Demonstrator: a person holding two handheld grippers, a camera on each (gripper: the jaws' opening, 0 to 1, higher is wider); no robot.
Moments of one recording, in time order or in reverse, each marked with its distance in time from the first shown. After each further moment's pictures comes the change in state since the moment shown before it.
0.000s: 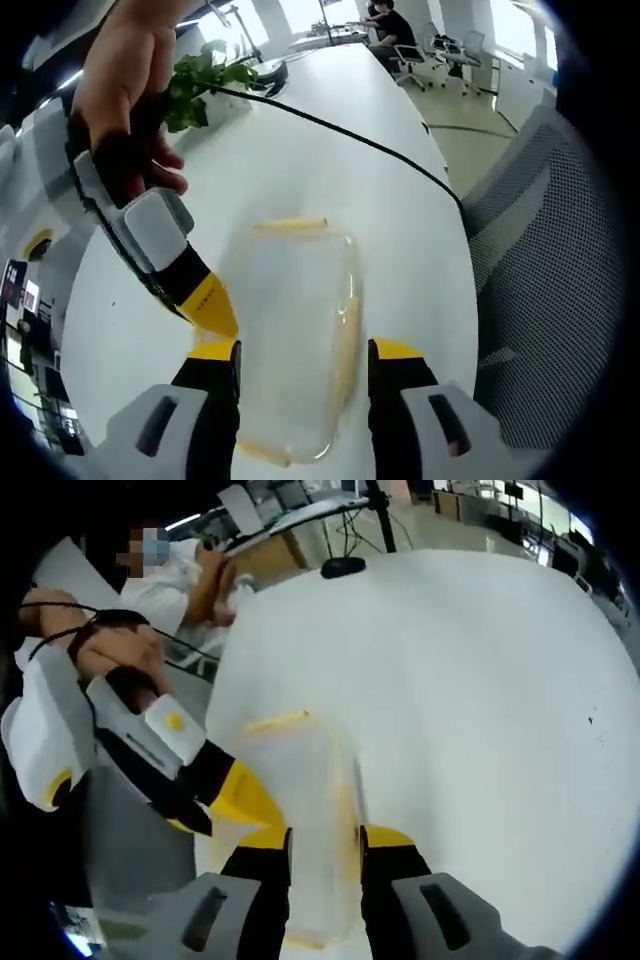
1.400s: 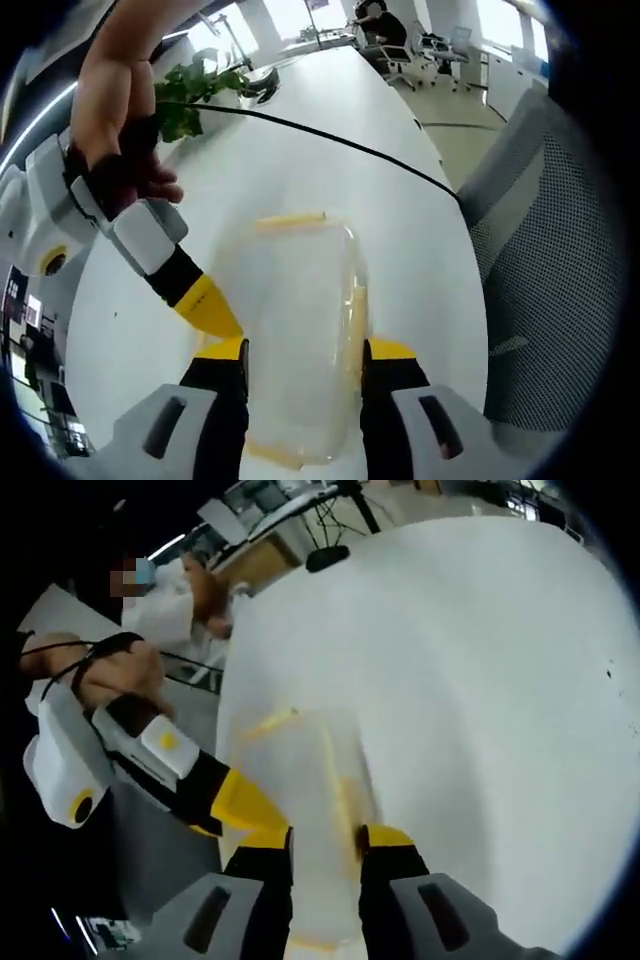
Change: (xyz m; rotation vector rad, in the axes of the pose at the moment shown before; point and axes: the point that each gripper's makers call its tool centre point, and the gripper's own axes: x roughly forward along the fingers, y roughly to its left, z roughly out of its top) left arm 0.008 0.003 -0.007 0.076 -0.013 0.005; right arm 0.009 -0.008 0.000 0.161 0.038 0.138
